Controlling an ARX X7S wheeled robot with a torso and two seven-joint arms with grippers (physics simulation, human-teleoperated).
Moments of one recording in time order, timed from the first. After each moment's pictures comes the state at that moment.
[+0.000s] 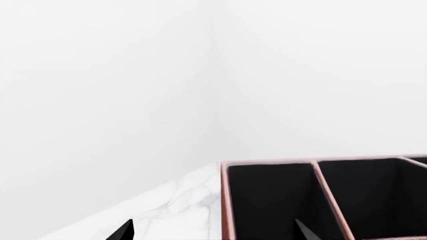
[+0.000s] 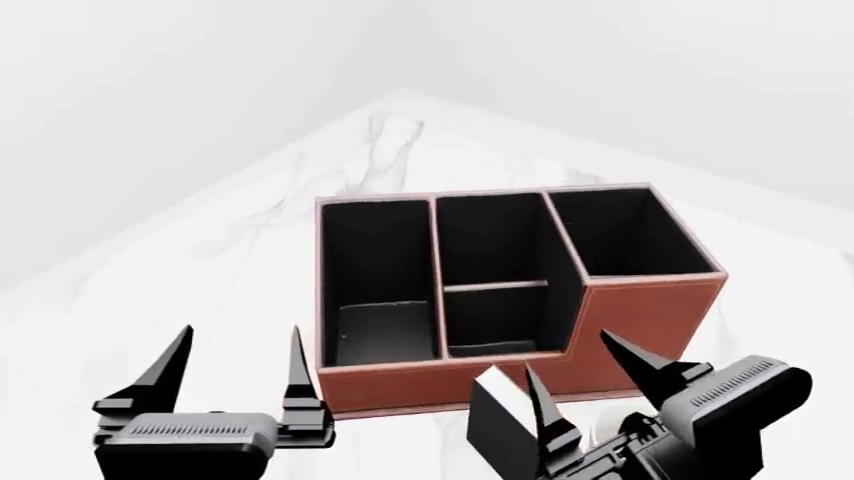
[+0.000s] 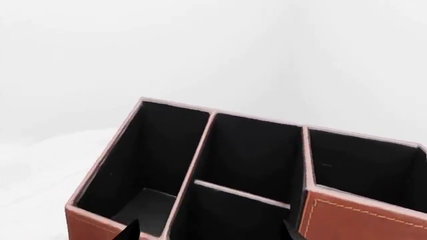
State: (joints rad) left arm 0.16 -0.32 0.21 0.61 -0.19 -0.16 -0.36; right arm -0.13 0.64 -0.11 -0.66 0.59 0.33 0.03
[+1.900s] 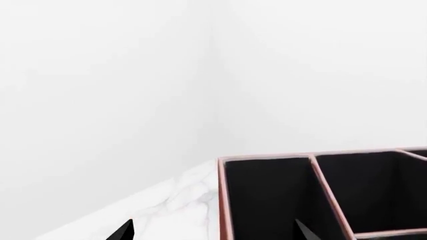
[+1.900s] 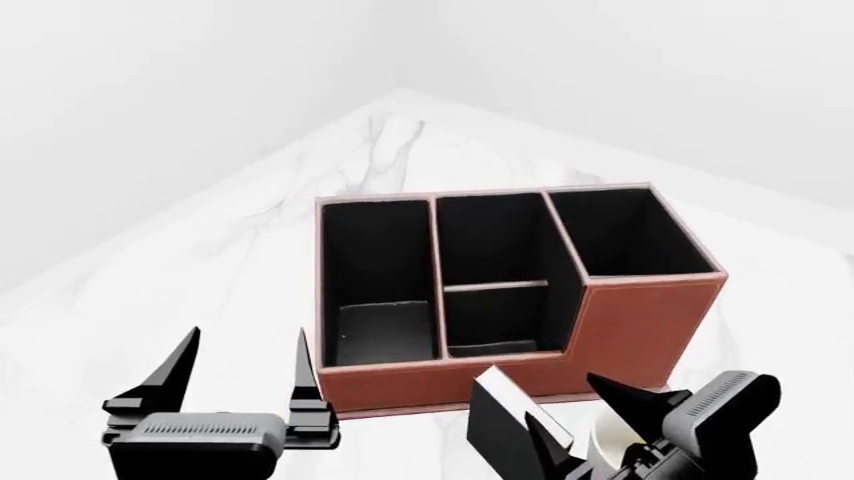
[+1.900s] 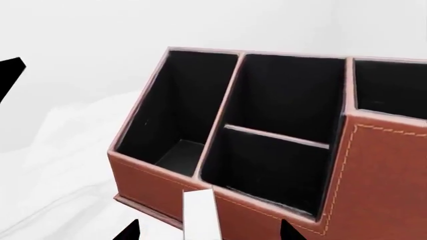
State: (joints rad) left arm 0.14 -0.35 0.25 0.58 -0.19 -0.14 -0.39; right arm -0.17 0.73 -0.08 -0.55 0.75 0.34 -0.13
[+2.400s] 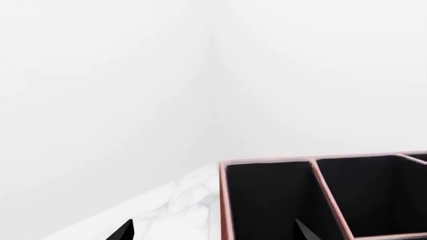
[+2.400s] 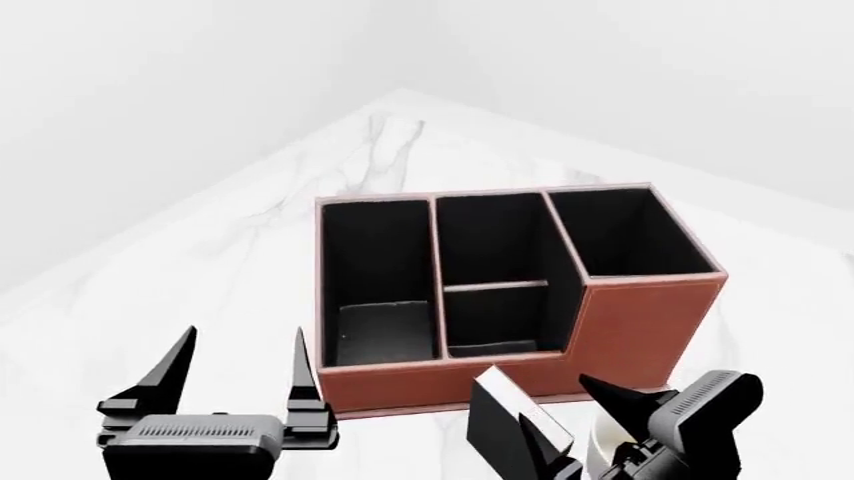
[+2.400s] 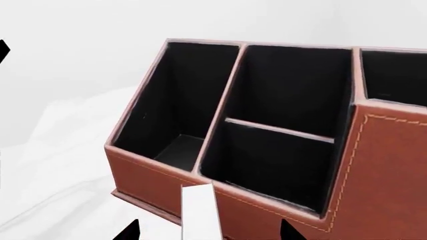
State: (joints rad) left arm 0.15 -0.35 0.25 0.61 -0.19 -0.15 -0.41; right arm -0.13 0.71 -0.13 -0.50 0.71 0.34 -0.14
